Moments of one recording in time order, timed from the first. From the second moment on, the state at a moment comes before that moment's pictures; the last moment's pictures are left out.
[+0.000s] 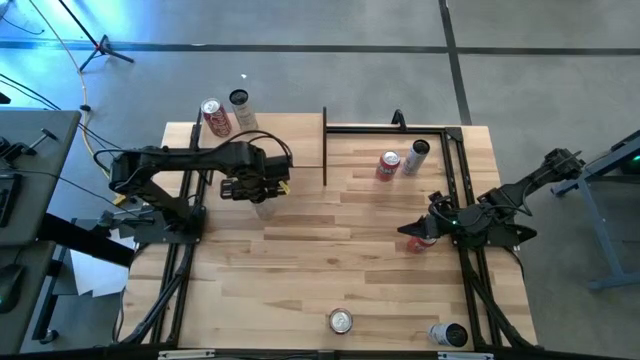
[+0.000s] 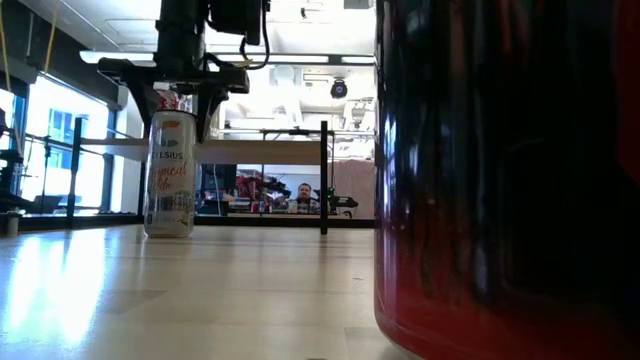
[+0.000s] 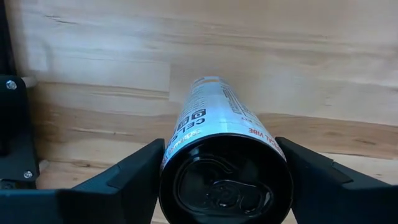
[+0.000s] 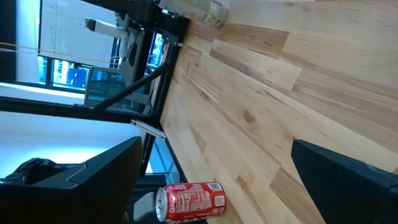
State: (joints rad) left arm 0.19 1.52 1.25 -1.28 -0.06 -1.47; right arm 0.54 0.53 0.43 -0.33 0.45 1.48
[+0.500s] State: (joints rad) left arm 0.18 1.52 1.25 -1.26 -0.08 -1.47; right arm 0.54 0.53 0.43 -0.33 0.45 1.48
